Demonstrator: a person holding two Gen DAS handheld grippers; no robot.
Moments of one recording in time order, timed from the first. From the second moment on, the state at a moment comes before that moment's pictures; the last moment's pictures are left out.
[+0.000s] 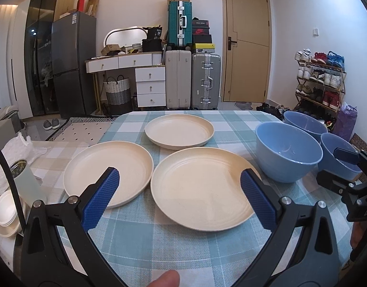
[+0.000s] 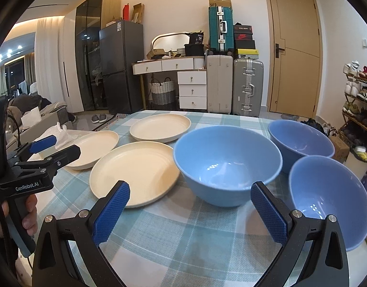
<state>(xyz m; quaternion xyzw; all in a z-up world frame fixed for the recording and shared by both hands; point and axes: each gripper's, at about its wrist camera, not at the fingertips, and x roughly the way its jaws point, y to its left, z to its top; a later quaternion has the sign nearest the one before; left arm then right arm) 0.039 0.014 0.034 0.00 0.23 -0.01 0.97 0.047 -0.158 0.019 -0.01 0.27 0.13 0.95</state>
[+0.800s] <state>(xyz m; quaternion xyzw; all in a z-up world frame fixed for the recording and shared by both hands) 0.092 0.079 0.086 -0.04 0.28 0.01 0.96 0.130 -0.104 0.082 -0.01 0.32 0.16 0.93</state>
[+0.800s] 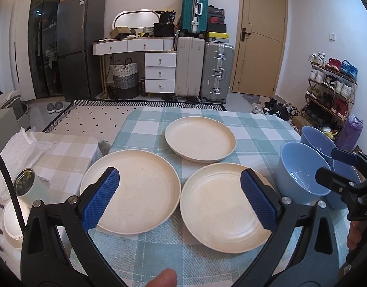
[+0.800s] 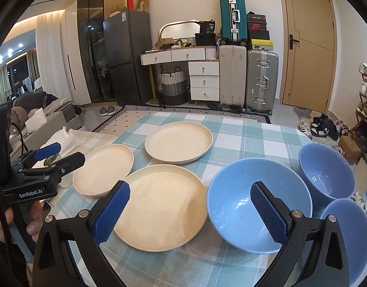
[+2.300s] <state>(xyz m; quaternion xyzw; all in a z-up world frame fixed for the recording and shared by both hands) 0.308 0.147 0.046 -0.10 0.39 0.02 0.91 0.330 -0.042 0.063 0.01 0.43 0.14 0.89</state>
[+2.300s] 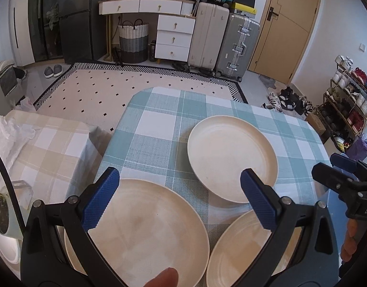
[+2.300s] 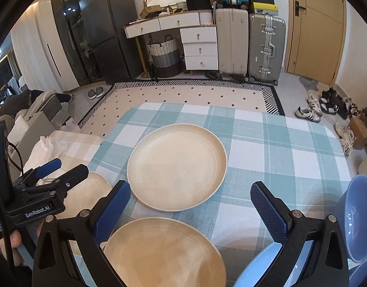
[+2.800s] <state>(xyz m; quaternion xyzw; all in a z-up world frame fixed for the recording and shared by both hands) 0.377 0.145 -0.004 -0.09 0.43 0.04 0.90 0.391 -0.052 0.007 0.05 0.50 0.12 0.86</state>
